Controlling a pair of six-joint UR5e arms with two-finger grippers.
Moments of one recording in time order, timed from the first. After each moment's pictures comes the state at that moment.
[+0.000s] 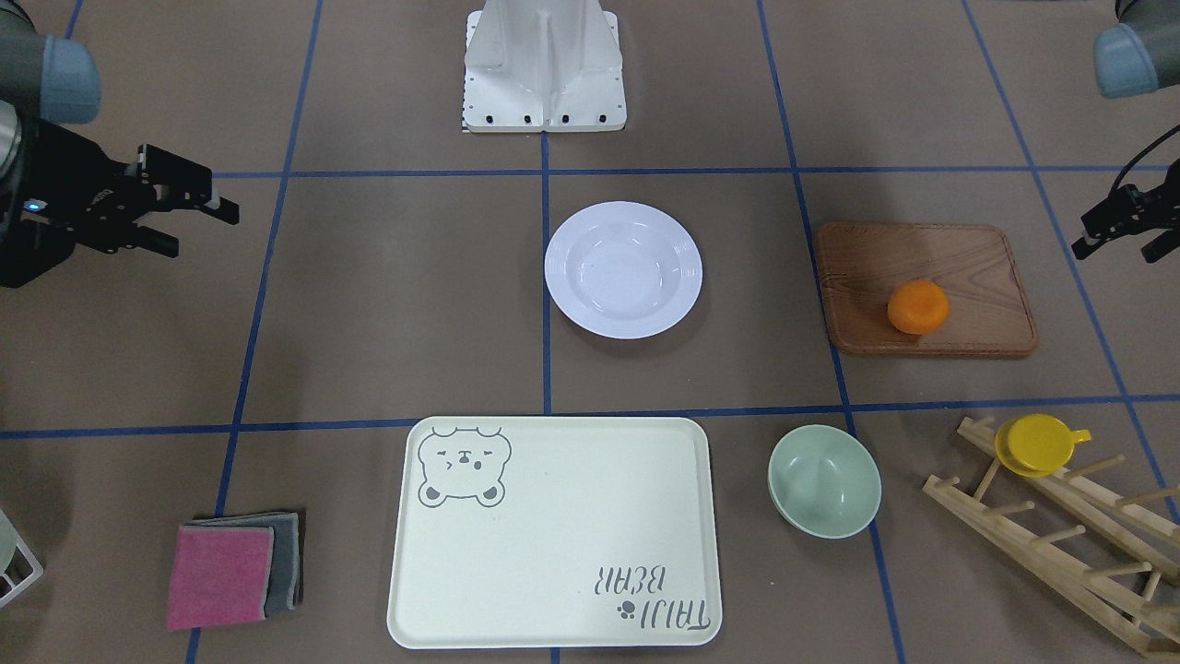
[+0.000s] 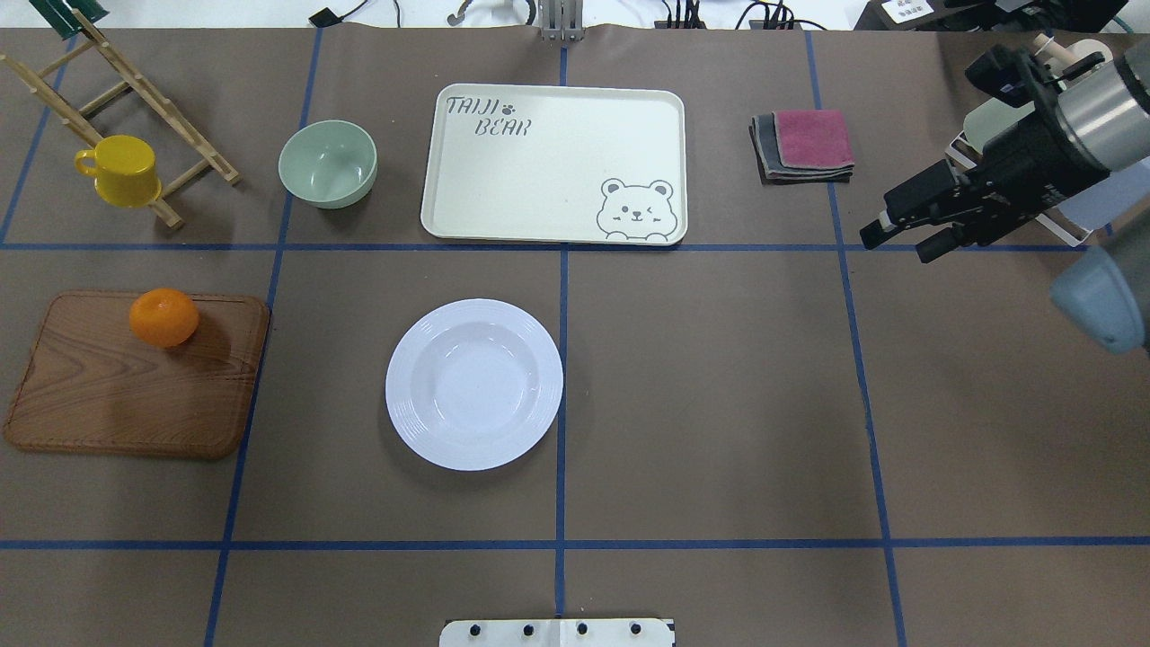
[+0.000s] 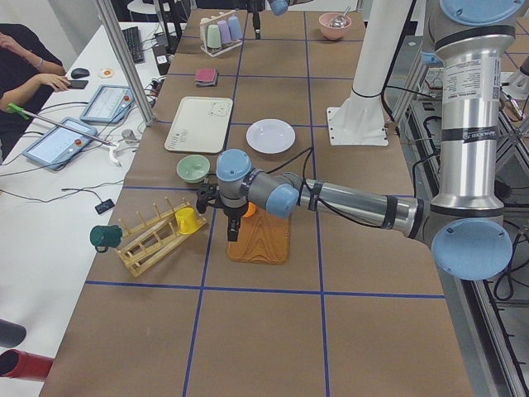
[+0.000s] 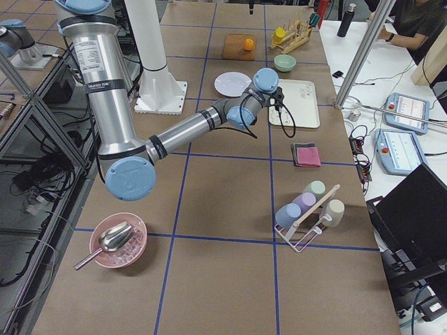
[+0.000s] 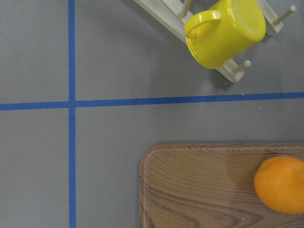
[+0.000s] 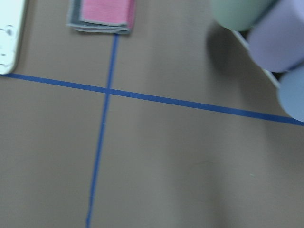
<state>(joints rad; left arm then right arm) -1.27 -1.52 -1.80 -1.84 -2.35 -0.49 1.03 -1.34 1.82 -1.01 2.60 1.06</state>
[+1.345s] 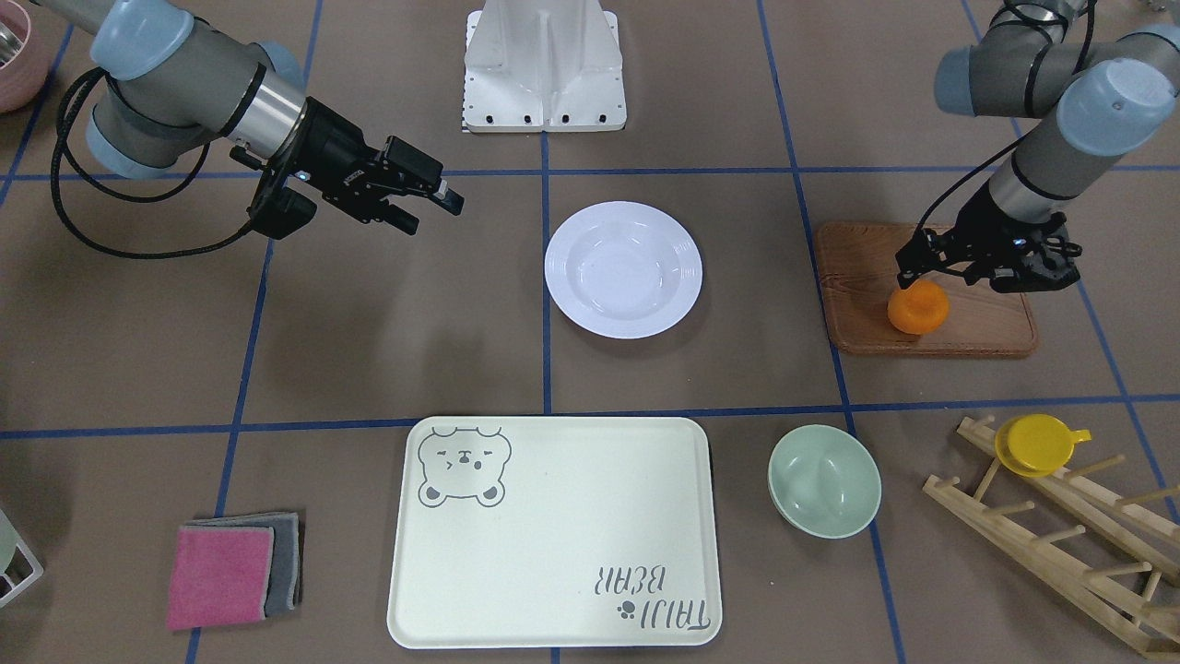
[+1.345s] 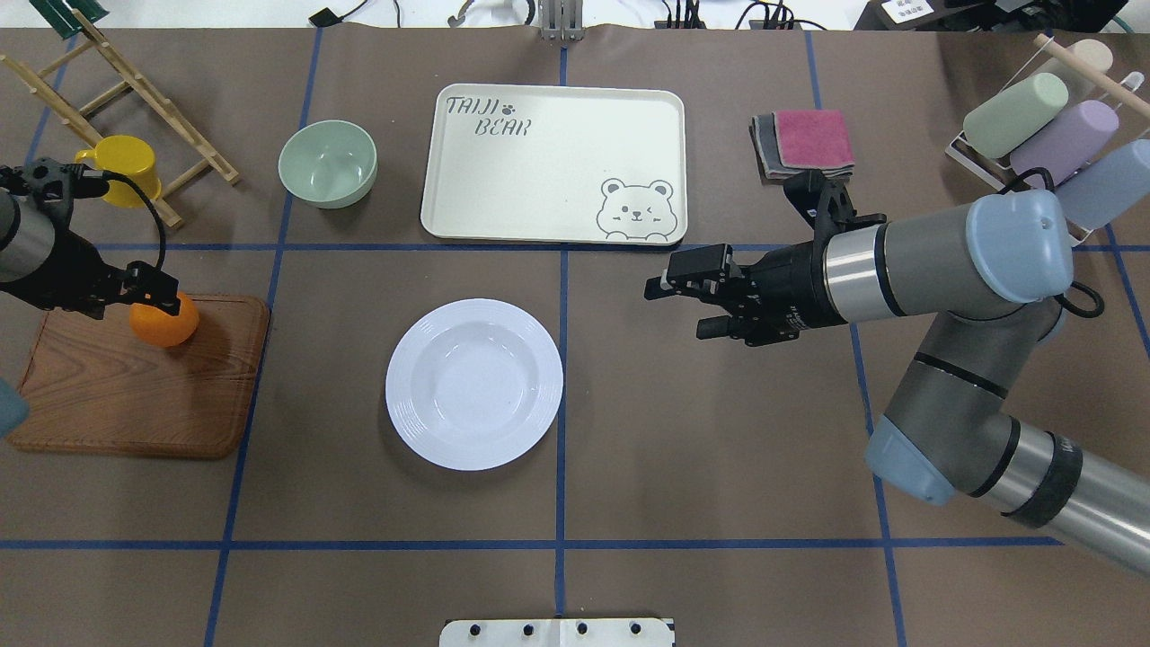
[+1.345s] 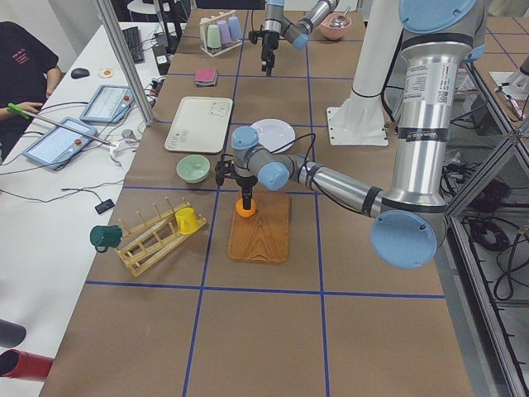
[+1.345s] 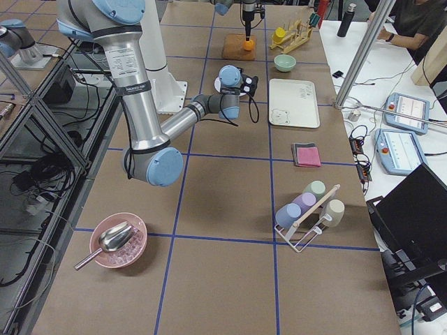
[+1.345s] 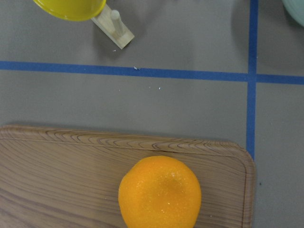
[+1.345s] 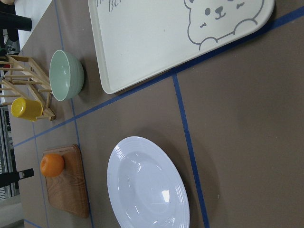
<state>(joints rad) -0.93 -1.63 -1.78 -1.90 -2.16 -0.89 0.65 -1.26 1.78 -0.54 2.08 1.76</state>
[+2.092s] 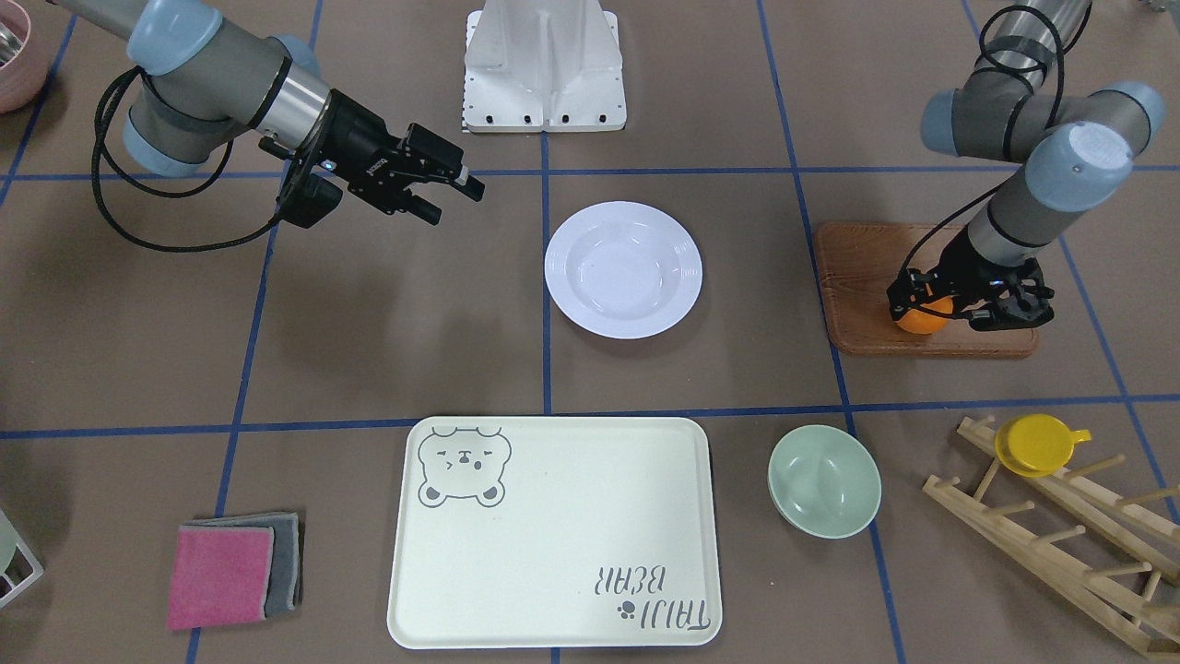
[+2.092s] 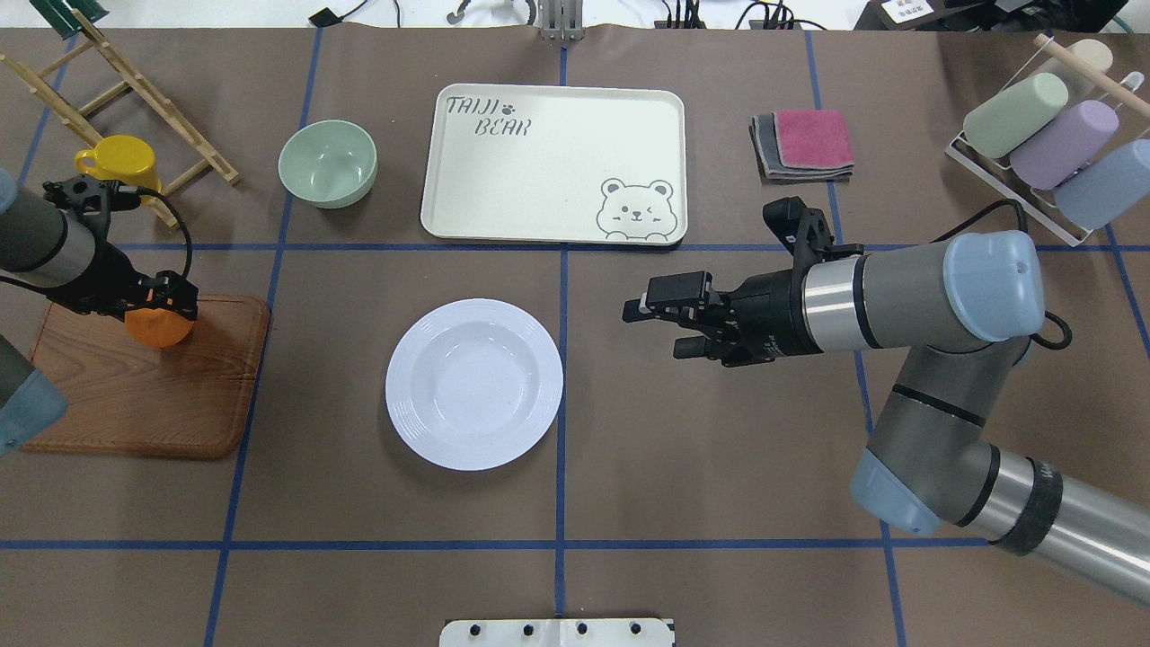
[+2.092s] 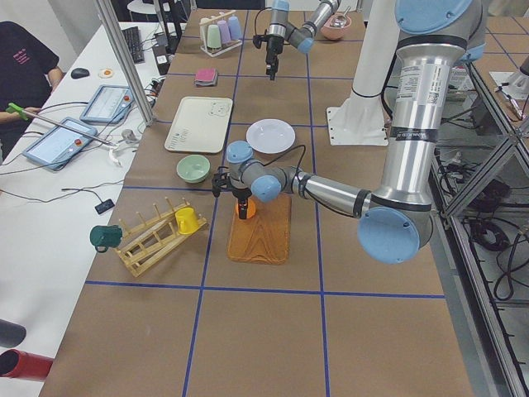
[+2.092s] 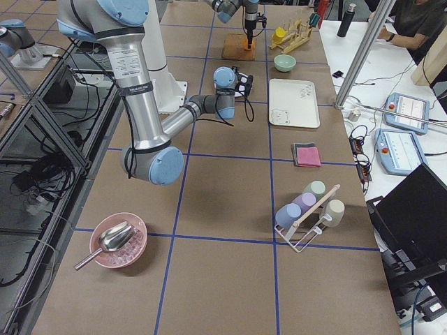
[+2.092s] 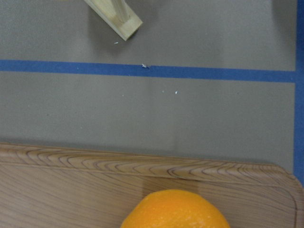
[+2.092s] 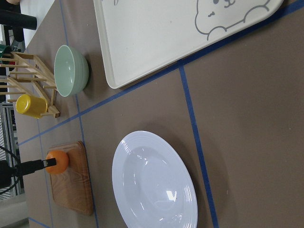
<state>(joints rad) -0.90 -1.68 -1.65 -1.98 -2.14 -0.92 0.59 -1.26 1.77 -0.48 2.02 1.76</state>
